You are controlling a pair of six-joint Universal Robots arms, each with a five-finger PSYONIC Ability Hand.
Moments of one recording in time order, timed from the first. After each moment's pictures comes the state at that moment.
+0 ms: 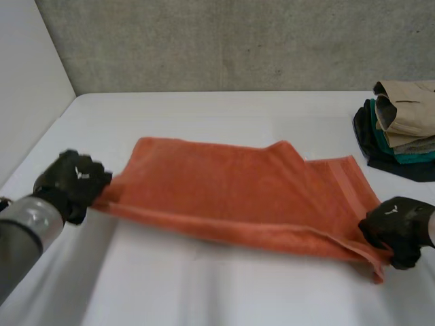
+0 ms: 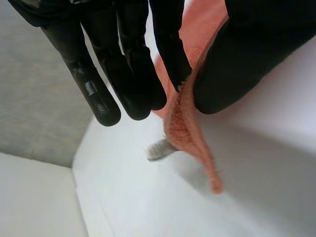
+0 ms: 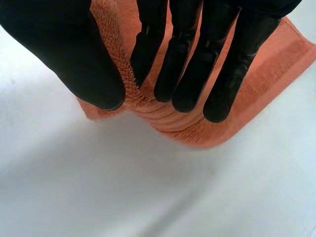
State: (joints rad) left arm 4.48 -1.58 -1.89 3.13 -1.48 4.00; right arm 1.57 -1.32 1.67 0.60 1.29 2.15; left_hand 1.16 1.20 1.19 1.20 0.98; right_hand 0.98 1.18 1.18 1.19 0.99
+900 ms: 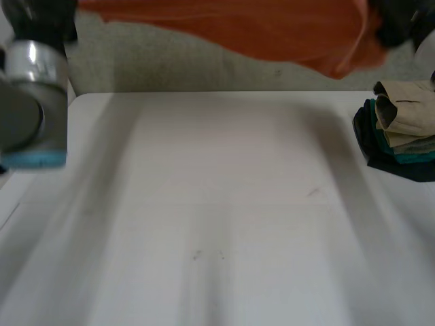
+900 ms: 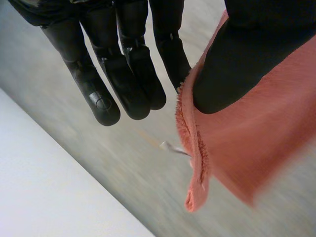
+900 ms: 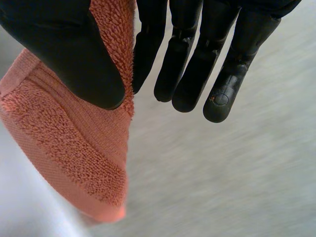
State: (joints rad) left arm 4.41 -1.88 -1.32 3.84 -1.61 3.81; right arm 1.75 -1.20 0.99 -0.09 1.33 2.63; left_hand 1.16 1.20 1.20 1.20 0.98; right_hand 0.99 1.18 1.18 1.19 0.99
